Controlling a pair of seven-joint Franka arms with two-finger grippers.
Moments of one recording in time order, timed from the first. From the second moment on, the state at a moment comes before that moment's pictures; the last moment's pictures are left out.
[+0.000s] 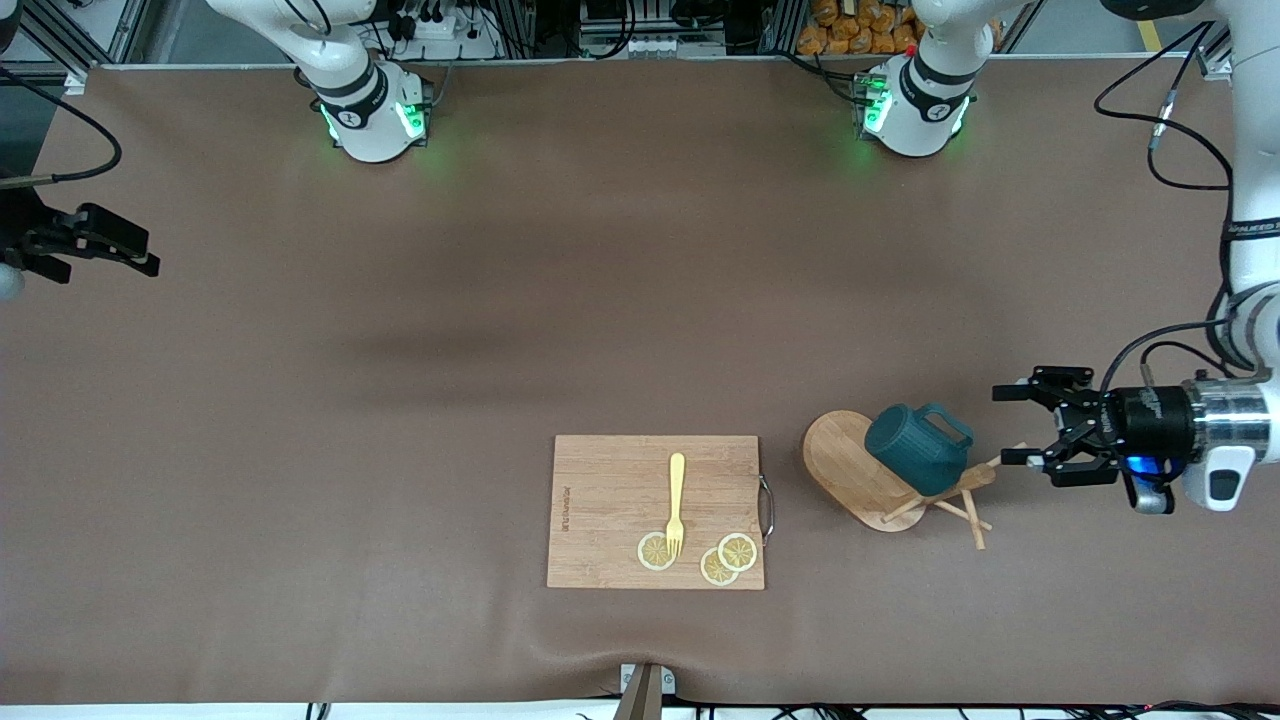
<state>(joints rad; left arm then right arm) 0.38 0.62 -0.26 -1.34 -0.98 1.54 -0.74 -0.05 0.04 0.01 -1.51 0.02 1.49 -0.10</state>
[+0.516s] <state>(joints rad) 0.41 0.51 -0.26 -1.33 -0.90 1.50 -0.79 -0.05 0.04 0.01 -1.51 0.02 1.49 -0.10</state>
